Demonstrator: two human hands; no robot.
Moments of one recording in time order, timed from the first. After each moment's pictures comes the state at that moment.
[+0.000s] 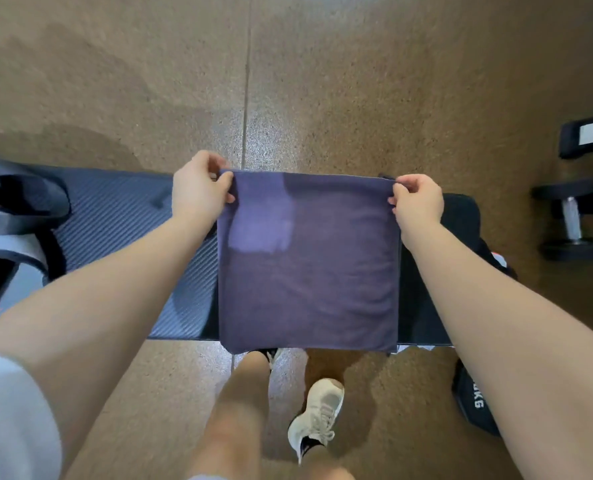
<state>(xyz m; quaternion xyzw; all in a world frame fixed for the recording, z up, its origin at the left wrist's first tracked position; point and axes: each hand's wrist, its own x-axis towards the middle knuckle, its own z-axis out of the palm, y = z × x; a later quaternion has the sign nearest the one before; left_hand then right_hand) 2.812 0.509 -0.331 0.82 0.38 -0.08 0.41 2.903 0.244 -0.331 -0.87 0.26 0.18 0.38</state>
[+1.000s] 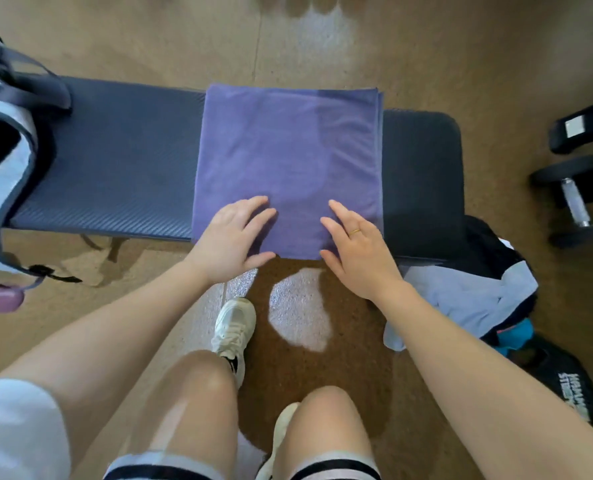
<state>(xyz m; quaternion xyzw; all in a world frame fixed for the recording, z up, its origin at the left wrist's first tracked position) 2.609 0.386 -0.380 0.98 -0.09 -0.08 0.13 2.679 0.151 -0.375 -0.92 -0.38 0.11 0.06</state>
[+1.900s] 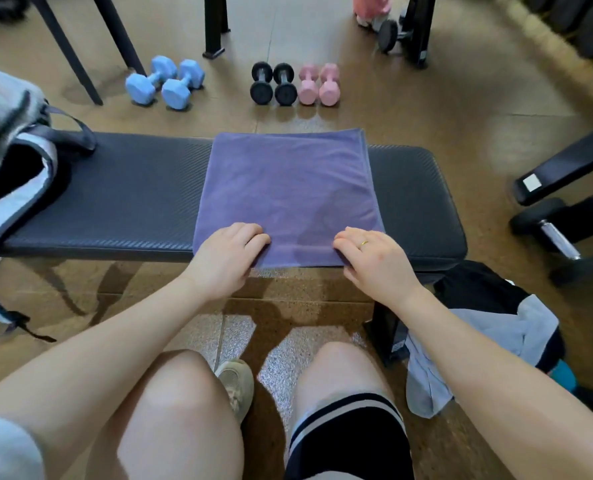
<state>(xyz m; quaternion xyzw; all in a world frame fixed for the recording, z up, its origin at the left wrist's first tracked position) 2.583 0.386 -0.401 0.98 -0.15 0.09 0.03 2.673 0.128 -0.416 -0.86 -0.48 -0.18 0.08</state>
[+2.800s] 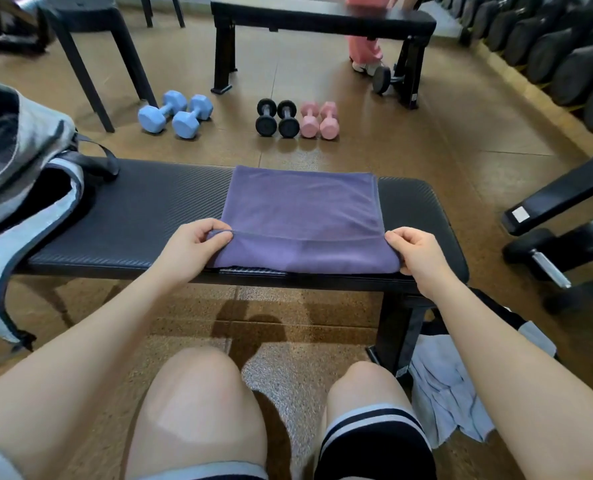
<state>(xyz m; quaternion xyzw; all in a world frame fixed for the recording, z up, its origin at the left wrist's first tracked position) 2.578 0.442 -0.371 0.86 0.12 0.11 0.48 2.698 0.122 -0.370 -0.83 -0.02 0.12 0.55</state>
